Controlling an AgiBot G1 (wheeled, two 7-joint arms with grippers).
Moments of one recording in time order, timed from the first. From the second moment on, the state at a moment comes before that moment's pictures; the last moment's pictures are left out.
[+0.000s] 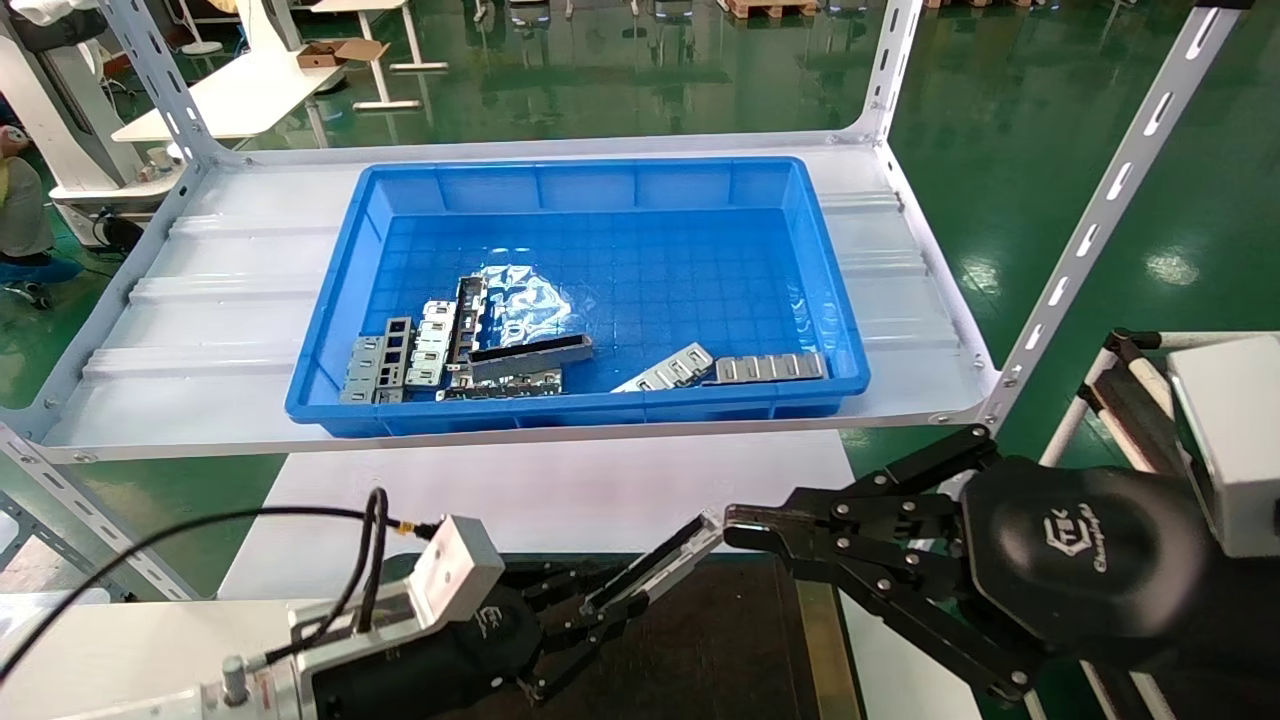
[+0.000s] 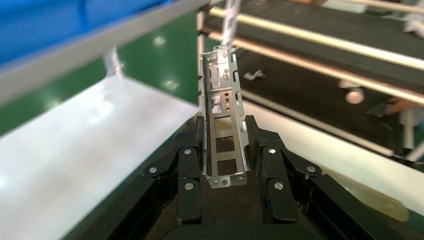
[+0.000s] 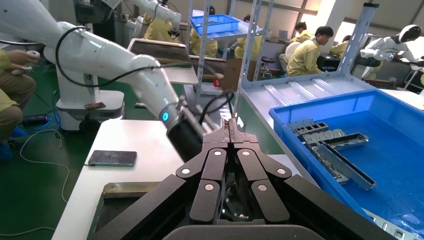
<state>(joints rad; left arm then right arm) -0.89 0.80 0.73 -1.31 0.92 0.69 -0.14 1.09 -0.58 -0.36 1.28 -0.68 -1.47 0.15</state>
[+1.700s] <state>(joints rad) -0.78 1.19 1.17 -1.24 0.72 -0.33 -0.30 1.09 -0.58 -0.36 1.28 -0.68 -1.47 0.15</state>
